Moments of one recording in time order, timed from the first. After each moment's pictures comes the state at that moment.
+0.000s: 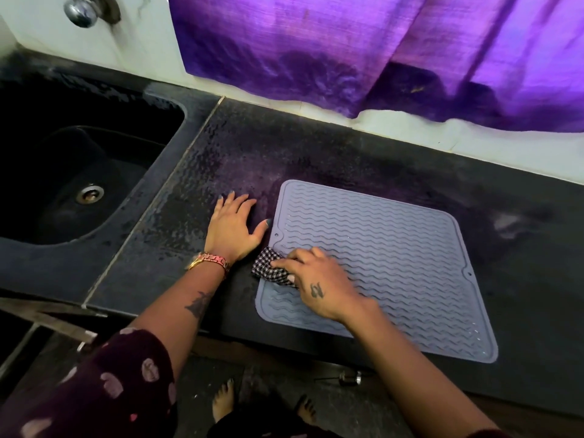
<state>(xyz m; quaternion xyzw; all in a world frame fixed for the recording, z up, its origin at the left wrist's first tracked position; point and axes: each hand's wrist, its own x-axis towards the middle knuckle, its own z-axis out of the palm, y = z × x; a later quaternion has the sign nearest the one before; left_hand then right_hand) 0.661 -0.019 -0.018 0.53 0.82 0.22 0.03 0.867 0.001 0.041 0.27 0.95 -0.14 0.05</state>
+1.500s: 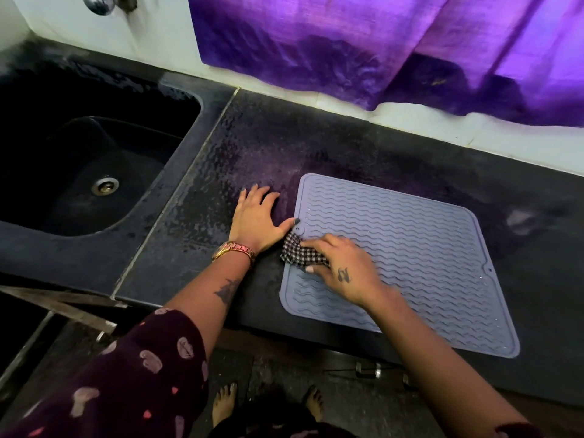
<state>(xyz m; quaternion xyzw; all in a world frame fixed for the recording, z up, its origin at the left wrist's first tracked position) 0.656 -0.011 -0.026 0.54 0.80 0.25 0.03 0.859 0.010 0.036 0.33 0.93 -0.14 -0.01</state>
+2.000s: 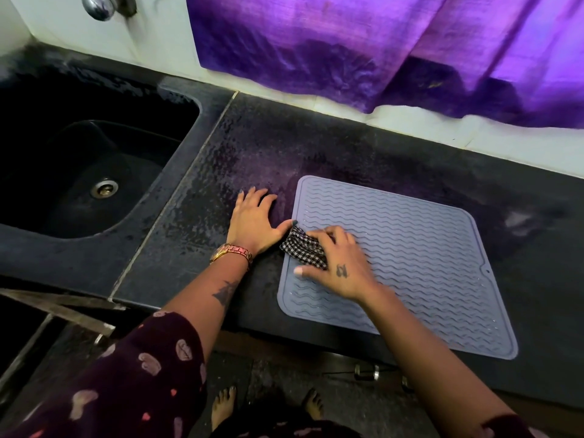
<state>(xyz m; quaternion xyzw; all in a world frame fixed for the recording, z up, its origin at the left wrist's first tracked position) 0.656 -0.011 -0.027 0.54 0.80 0.25 0.02 0.859 0.018 0.029 0.37 0.91 -0.18 0.00</state>
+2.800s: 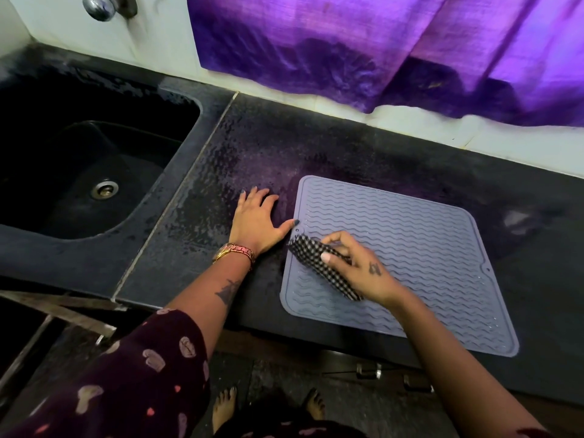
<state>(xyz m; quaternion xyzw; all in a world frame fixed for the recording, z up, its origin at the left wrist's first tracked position) 0.657 -0.012 -0.023 0.54 0.80 0.25 0.03 0.882 0.012 0.049 0.35 0.80 -0.47 -0.09</state>
